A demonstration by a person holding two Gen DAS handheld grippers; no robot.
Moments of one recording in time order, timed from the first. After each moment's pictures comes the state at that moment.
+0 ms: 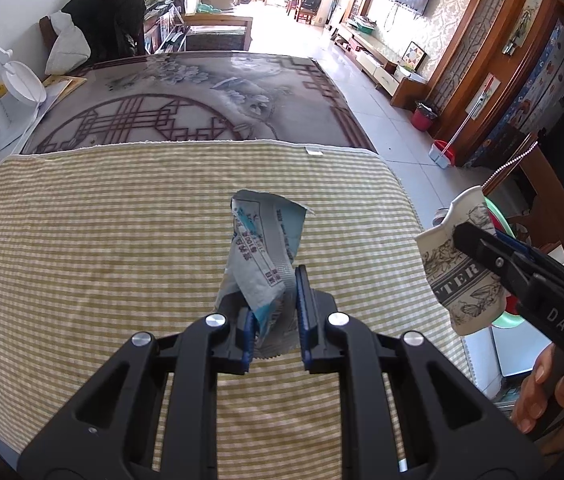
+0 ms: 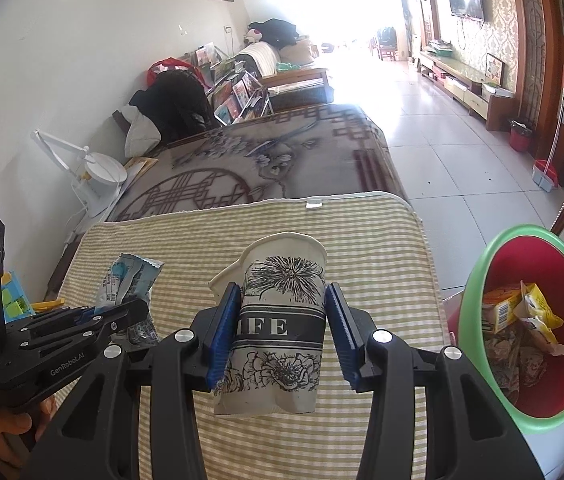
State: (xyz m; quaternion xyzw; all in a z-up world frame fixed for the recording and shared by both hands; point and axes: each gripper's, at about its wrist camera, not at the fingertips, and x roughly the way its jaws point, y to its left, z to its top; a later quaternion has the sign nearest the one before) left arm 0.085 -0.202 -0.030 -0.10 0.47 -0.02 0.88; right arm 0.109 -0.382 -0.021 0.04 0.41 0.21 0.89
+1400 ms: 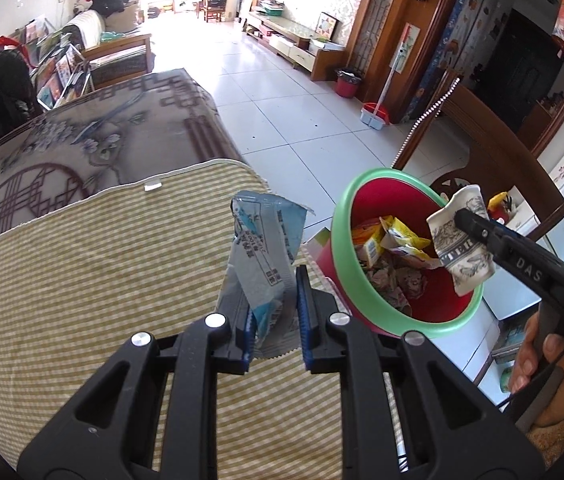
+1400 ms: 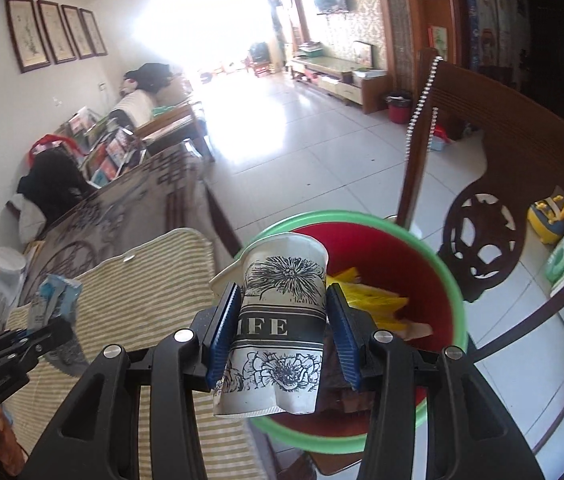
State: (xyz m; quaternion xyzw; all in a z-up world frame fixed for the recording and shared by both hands) left arm 0.135 -0.365 -0.016 -0.01 0.46 -0.15 0.87; right arm 0.114 -0.592 -0.030 0.12 0.39 0.00 0.91
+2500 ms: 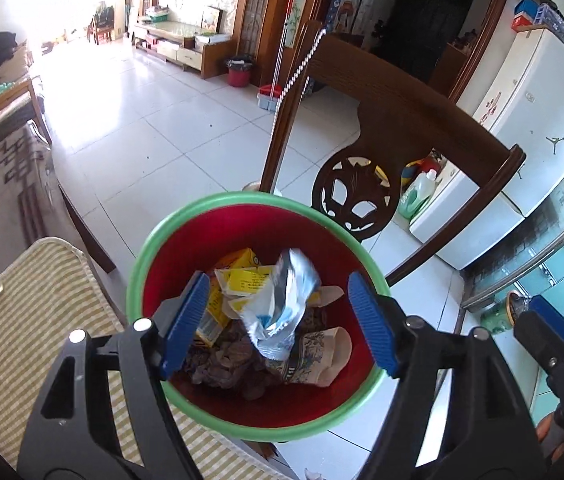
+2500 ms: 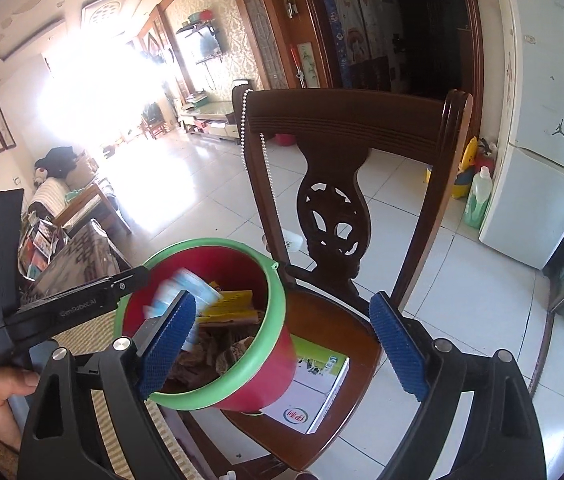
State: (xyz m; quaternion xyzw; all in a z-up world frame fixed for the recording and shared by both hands) left arm 0.165 -0.537 -0.027 0.06 0.44 -0.32 0.84; right arm -0.011 -0.689 -0.012 0.21 0.32 -0.19 0.90
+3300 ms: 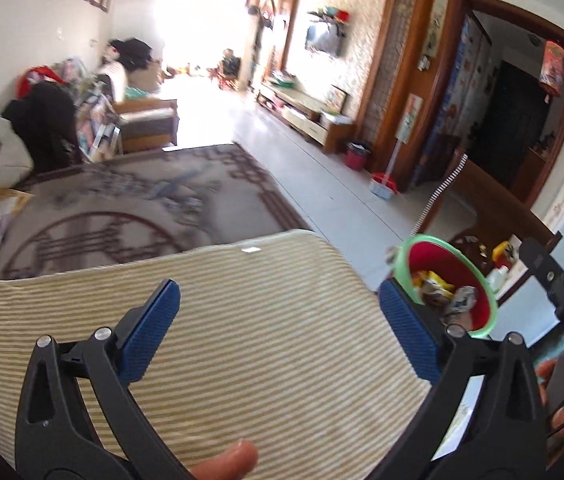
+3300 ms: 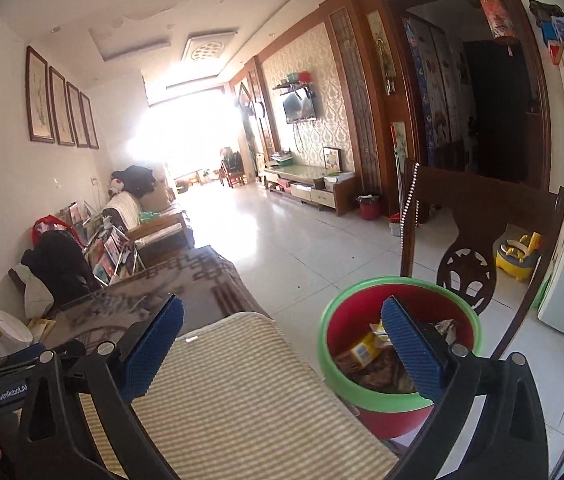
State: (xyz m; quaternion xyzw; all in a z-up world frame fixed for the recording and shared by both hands) left arm 0.094 -0.207 0.035 -0.03 0.33 -0.13 0.93; right arm 0.018 -0.437 0.035 0.13 0.18 -0.09 0.97
